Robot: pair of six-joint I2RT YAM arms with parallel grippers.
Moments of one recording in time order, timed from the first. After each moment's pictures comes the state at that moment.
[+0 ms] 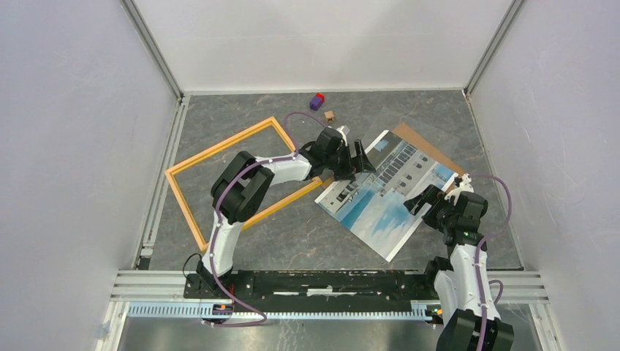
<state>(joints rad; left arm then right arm) -0.74 2.15 1.40 0.11 0.35 -0.89 -0.29 0.70 0.24 -0.26 -0.43 0.40</state>
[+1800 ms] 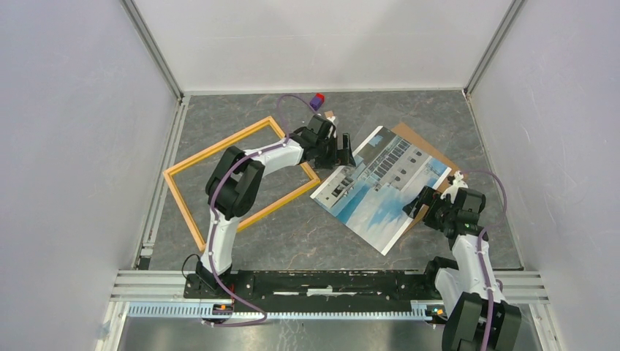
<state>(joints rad) -0.64 2.15 1.54 -0.23 0.25 -0.59 -0.29 0.81 0.28 -0.30 -0.43 0.27</state>
